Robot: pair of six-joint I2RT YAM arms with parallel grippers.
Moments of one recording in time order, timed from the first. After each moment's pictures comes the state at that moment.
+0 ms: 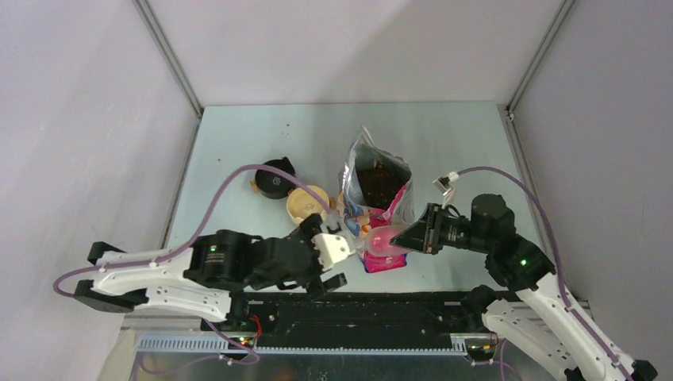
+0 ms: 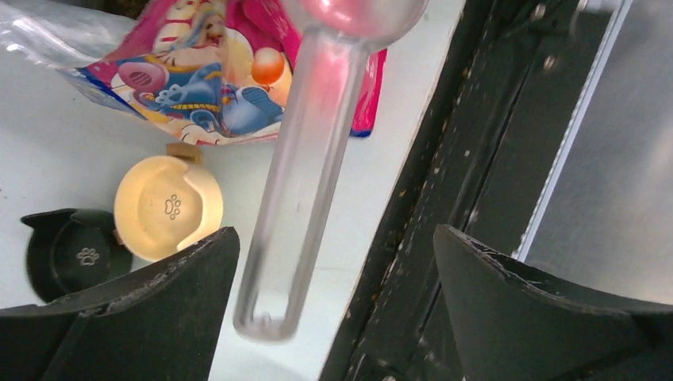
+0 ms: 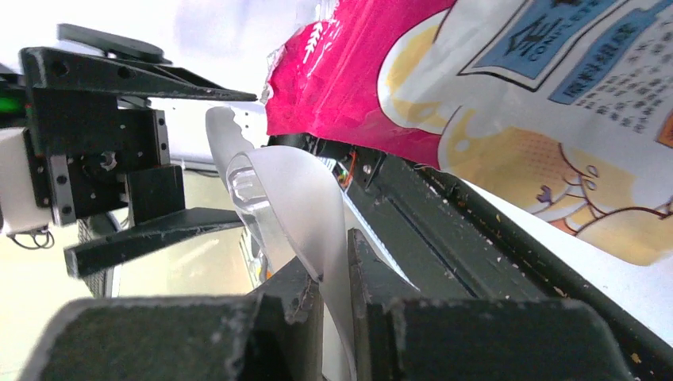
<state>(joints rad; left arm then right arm) -1.55 1.03 1.27 -0.98 -0.39 -0.05 0.63 0.63 0.79 -0.49 -0.56 0.84</state>
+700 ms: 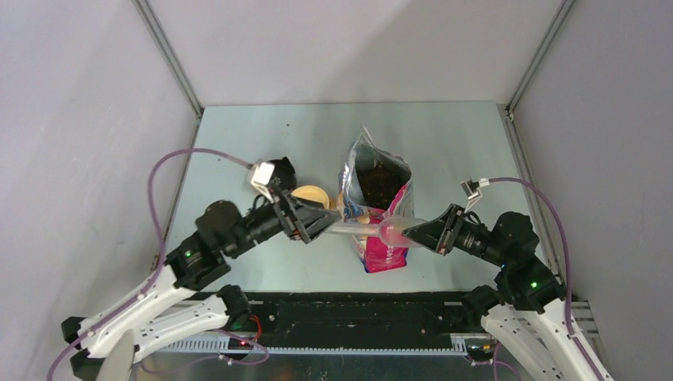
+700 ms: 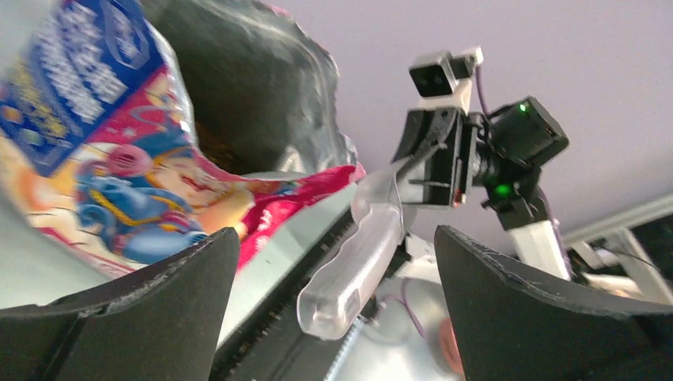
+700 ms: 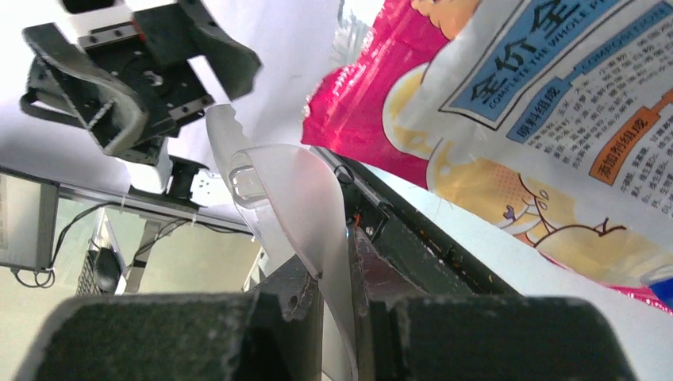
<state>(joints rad) -0.98 0.61 0.85 -0.22 -0.04 -0.72 0.48 0.42 0.68 -0.38 -0.56 0.89</state>
